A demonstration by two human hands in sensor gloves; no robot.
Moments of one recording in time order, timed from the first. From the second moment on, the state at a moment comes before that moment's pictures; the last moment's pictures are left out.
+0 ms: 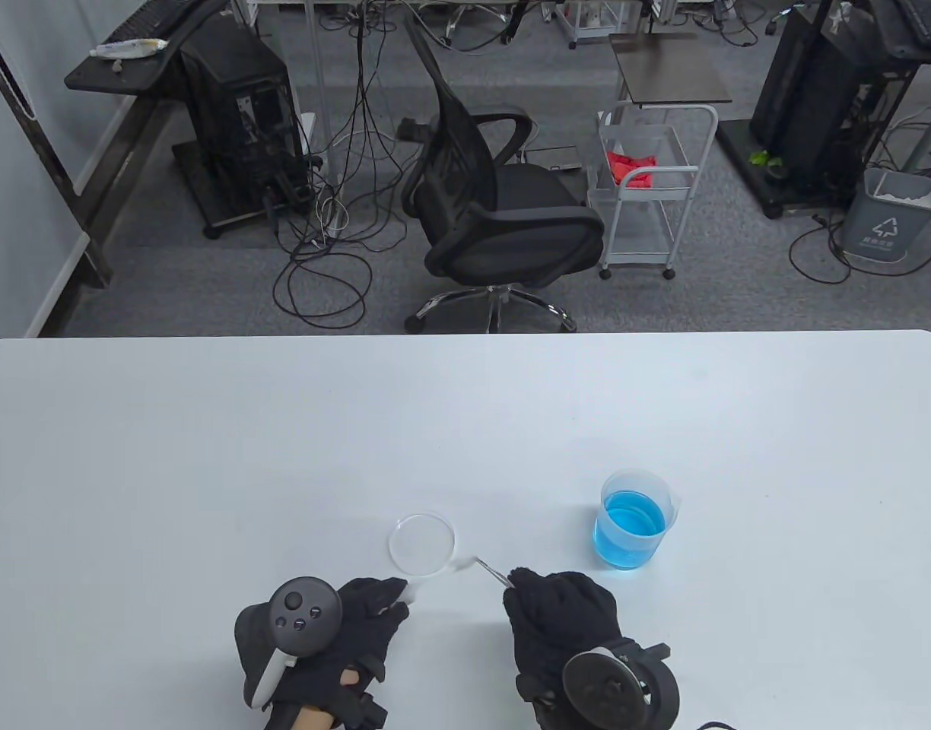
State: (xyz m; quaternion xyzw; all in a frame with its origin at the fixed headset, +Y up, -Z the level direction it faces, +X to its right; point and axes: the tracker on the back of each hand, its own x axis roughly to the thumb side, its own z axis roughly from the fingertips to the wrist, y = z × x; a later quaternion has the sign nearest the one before) left_hand -0.187 -0.718 -0.260 0.01 -0.03 0.33 0.94; right_hand 0.112 -0.688 -0.220 0.09 -0.29 0.91 0.28
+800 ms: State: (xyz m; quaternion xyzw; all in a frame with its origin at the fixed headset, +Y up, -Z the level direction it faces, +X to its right) left_hand -0.316 -0.723 -0.373 -0.02 0.16 0.13 0.98; right_hand 0.119 -0.689 -0.225 0.06 -0.28 0.92 0.26
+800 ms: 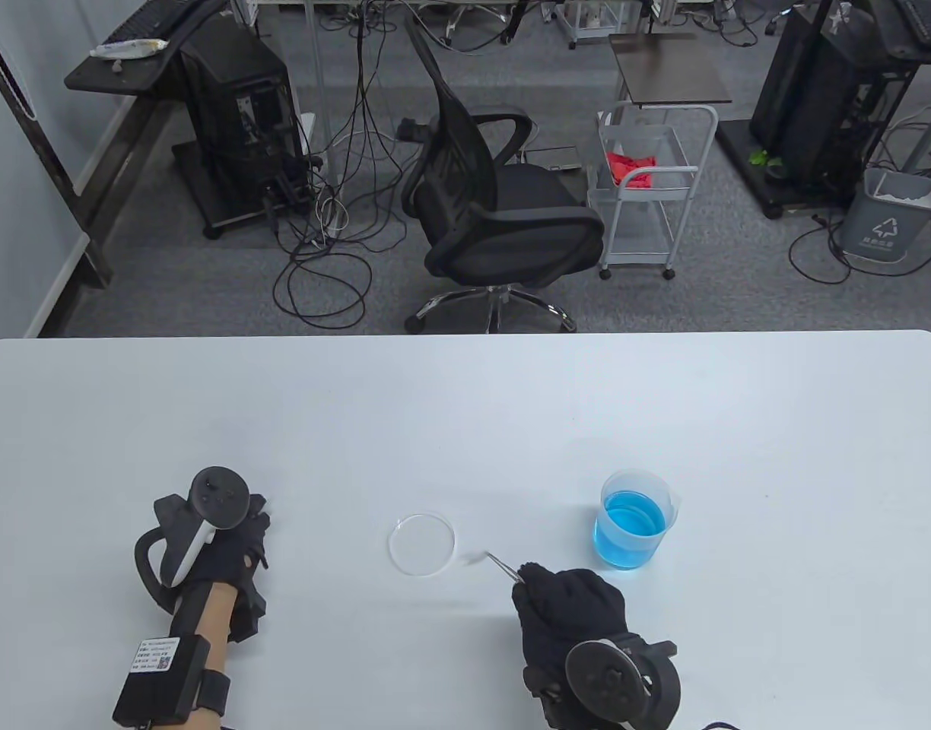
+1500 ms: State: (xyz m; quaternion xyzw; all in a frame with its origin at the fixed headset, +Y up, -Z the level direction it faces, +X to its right) left_hand -0.330 -0.761 -0.380 -0.16 0.16 0.04 0.97; right_hand 0.120 -0.690 -0.222 0.06 -0.28 0.93 0.25
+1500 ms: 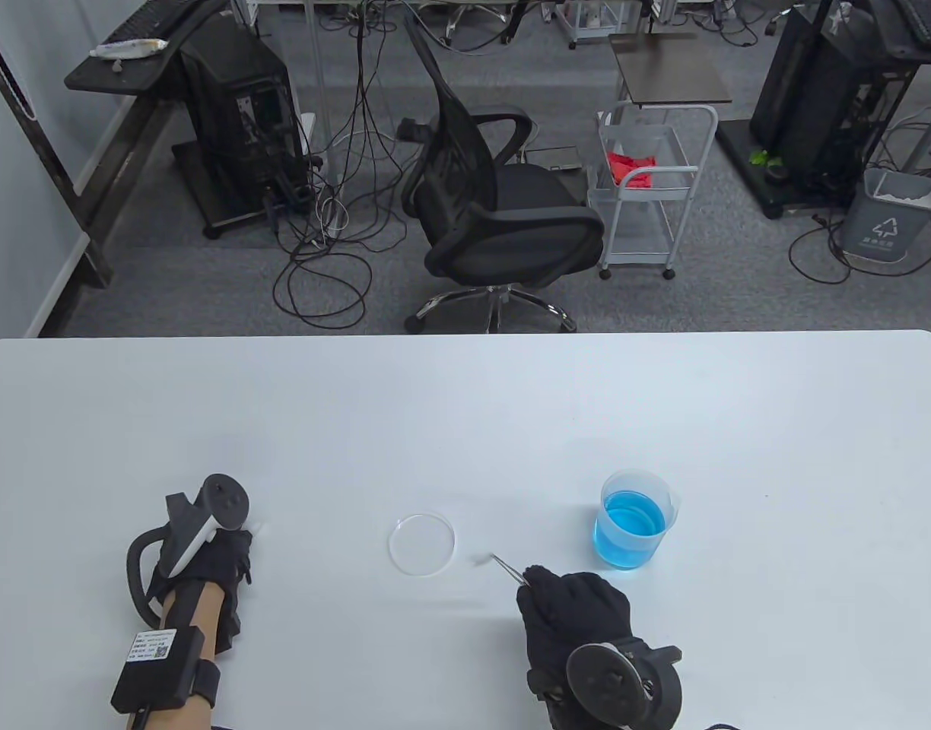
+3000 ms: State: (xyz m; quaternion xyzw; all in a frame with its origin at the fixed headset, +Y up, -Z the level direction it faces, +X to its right) left_hand -0.201 -0.695 -0.268 -0.05 -0.02 0.09 0.99; right_hand 0.119 -0.695 -0.228 0.07 -0.26 0.93 0.26
